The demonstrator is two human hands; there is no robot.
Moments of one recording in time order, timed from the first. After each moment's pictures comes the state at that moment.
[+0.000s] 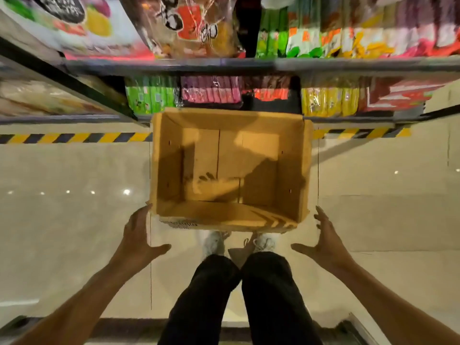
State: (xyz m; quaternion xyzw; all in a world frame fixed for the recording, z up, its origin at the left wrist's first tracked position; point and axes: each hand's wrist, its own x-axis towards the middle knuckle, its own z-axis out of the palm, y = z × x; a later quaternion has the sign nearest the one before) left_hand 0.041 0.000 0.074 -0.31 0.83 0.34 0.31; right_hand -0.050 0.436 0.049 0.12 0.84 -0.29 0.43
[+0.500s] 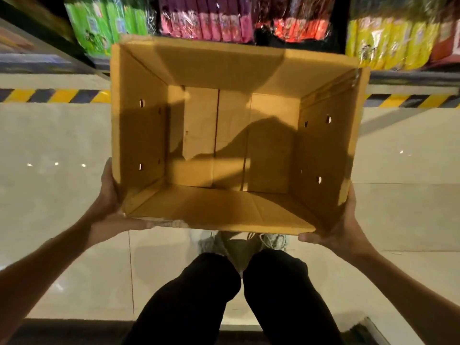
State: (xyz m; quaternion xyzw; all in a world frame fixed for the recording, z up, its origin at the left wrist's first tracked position) left_hand 0.032 -0.052 -0.104 -0.24 0.74 0.56 0.30; right_hand -0.062 0.435 -0.096 0.10 0.76 -0.50 0.40
